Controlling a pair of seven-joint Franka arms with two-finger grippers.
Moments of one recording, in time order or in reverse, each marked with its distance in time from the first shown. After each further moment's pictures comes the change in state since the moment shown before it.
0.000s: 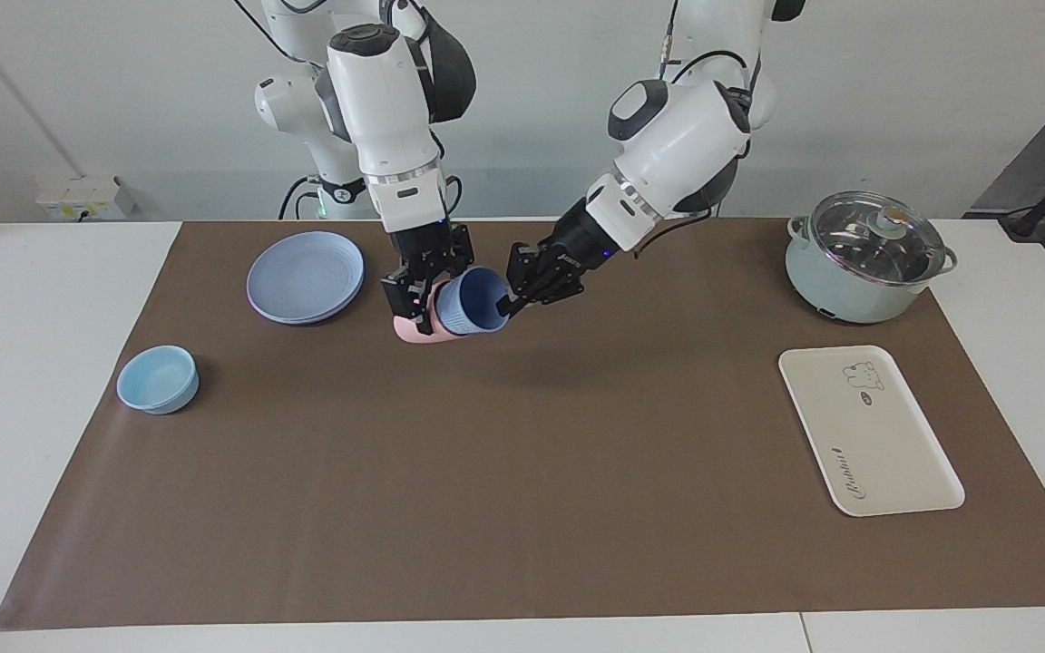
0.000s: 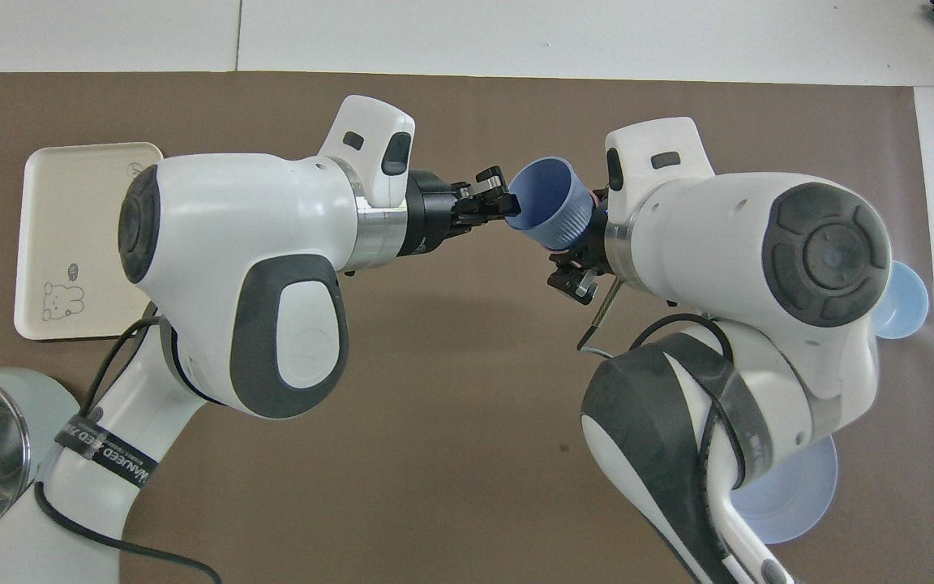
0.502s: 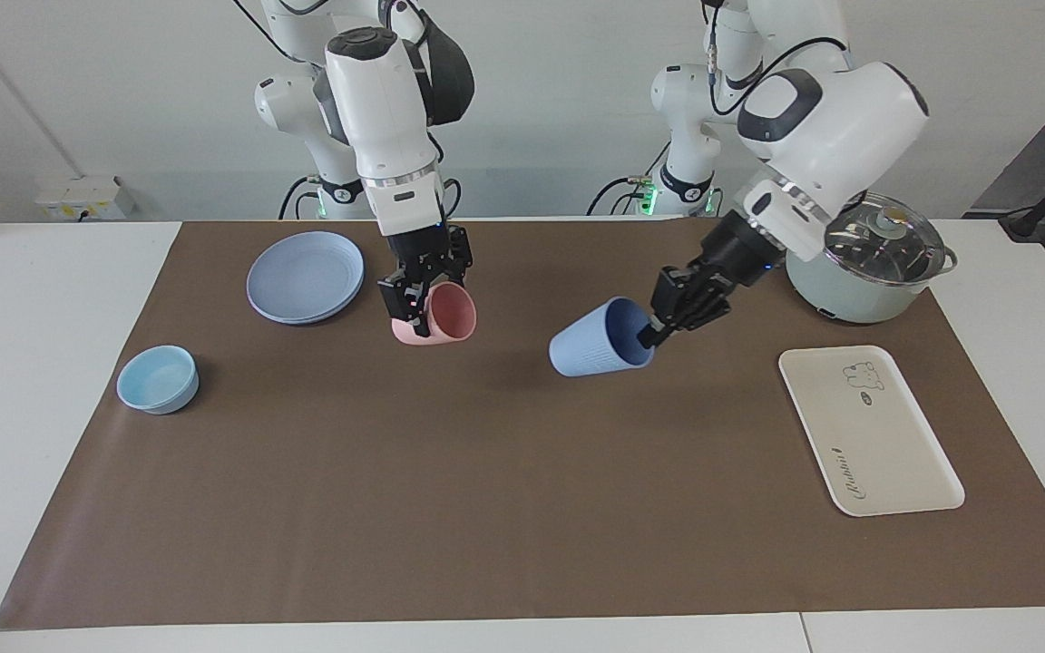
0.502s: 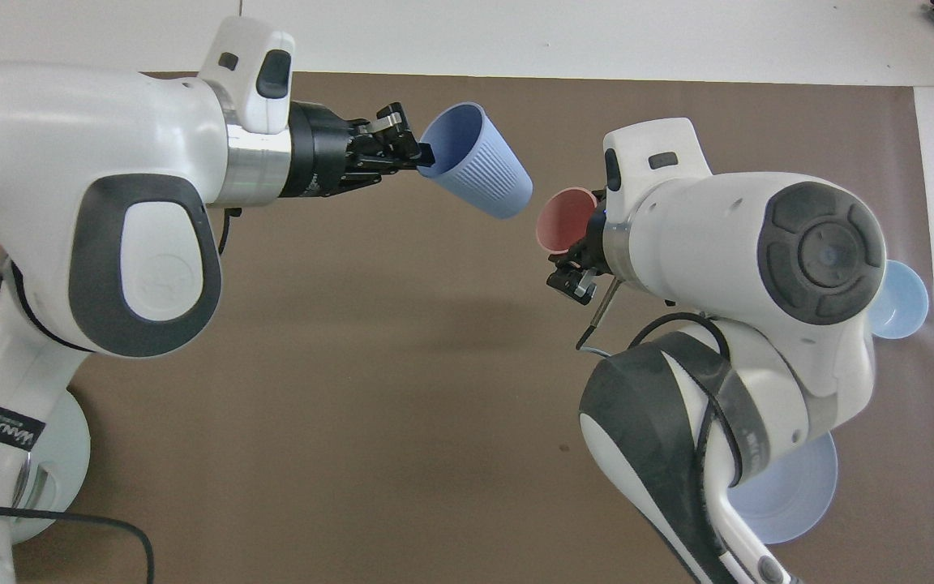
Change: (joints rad) left arm 0.287 -0.007 0.010 0.073 0.098 -0.140 0.173; right arm -0.018 0.004 -0.003 -0.001 0.001 0.024 0.019
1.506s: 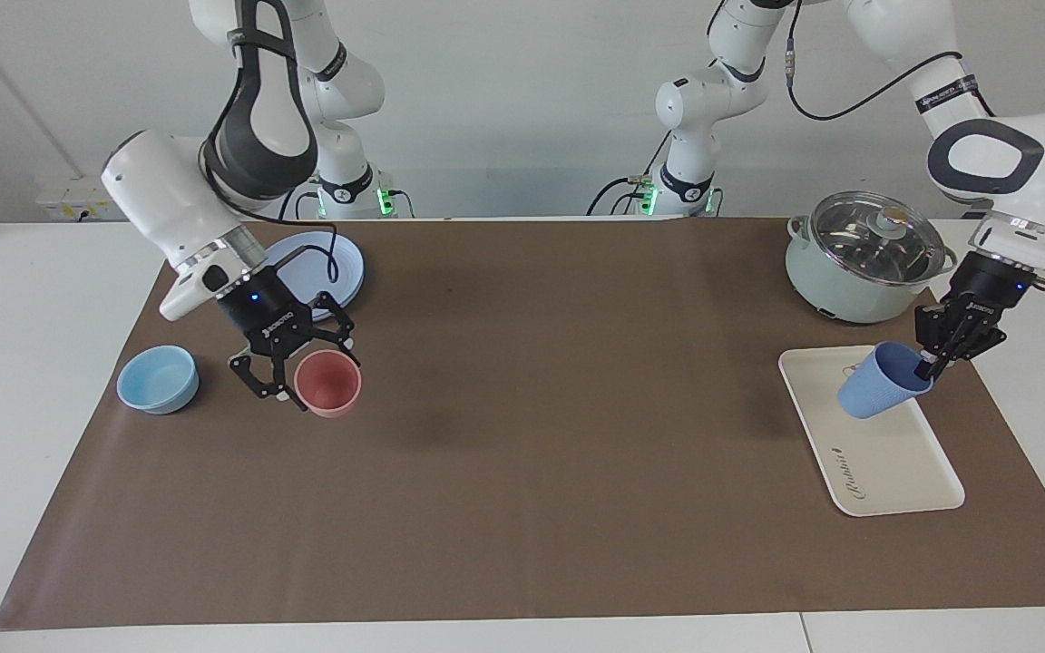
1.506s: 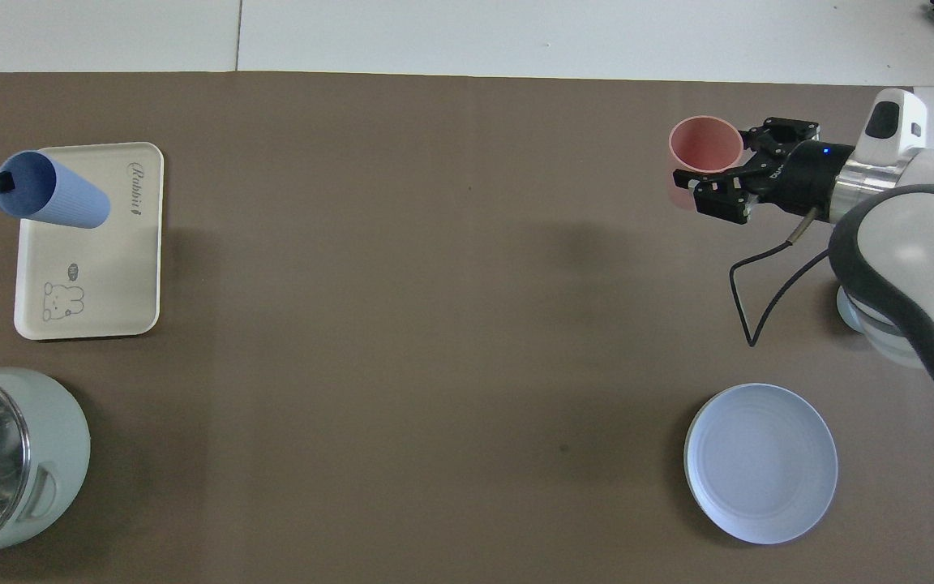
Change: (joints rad) left arm 0.516 -0.052 0.010 -0.357 0.042 0.220 1.021; right arm -0.356 0.084 -0.010 -0.128 0.991 0.221 -0.762
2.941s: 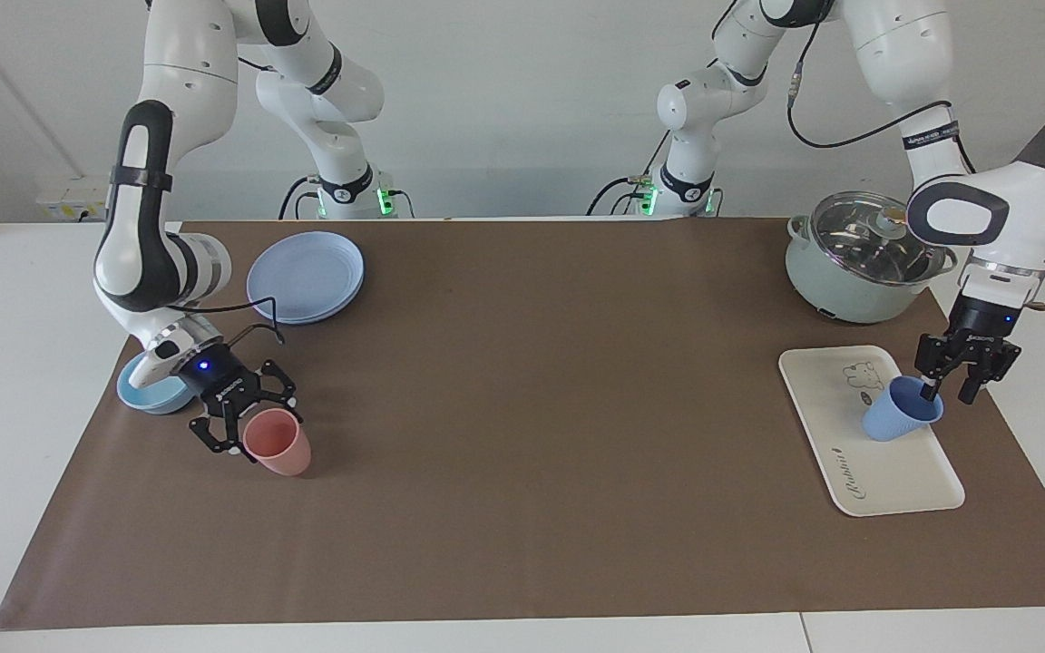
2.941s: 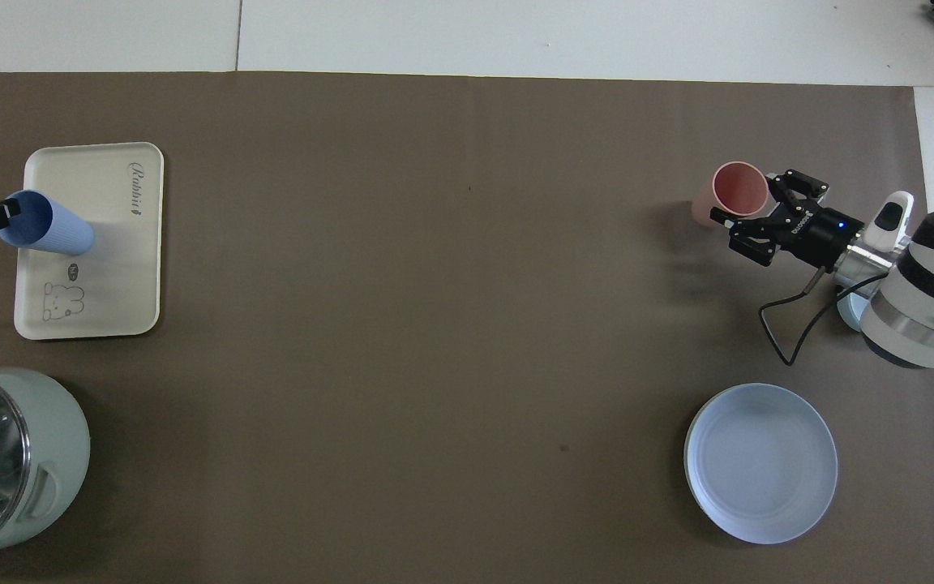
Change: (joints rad) left arm 0.031 0.106 0.000 -0.021 0.000 0.150 0.077; right arm -0.216 0.195 0.000 -0.114 0.602 -0.161 -0.832
